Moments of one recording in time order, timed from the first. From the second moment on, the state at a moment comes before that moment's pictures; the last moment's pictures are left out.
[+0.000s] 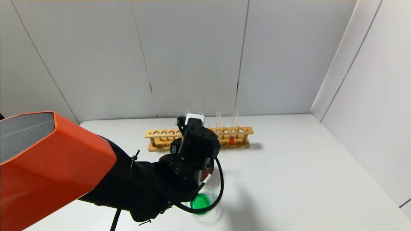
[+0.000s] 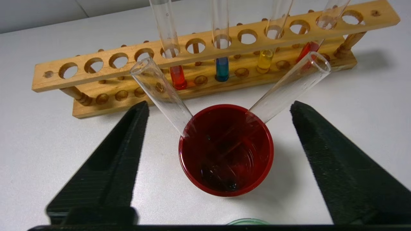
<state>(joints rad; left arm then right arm) -0.85 2.02 -0.97 -0.66 0.69 -0.24 0.00 0.00 -0.01 0.01 0.00 0.00</state>
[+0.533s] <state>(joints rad) -0.85 1.82 -0.95 -0.63 0.72 -0.13 0.00 0.00 -0.01 0.01 0.00 0.00</state>
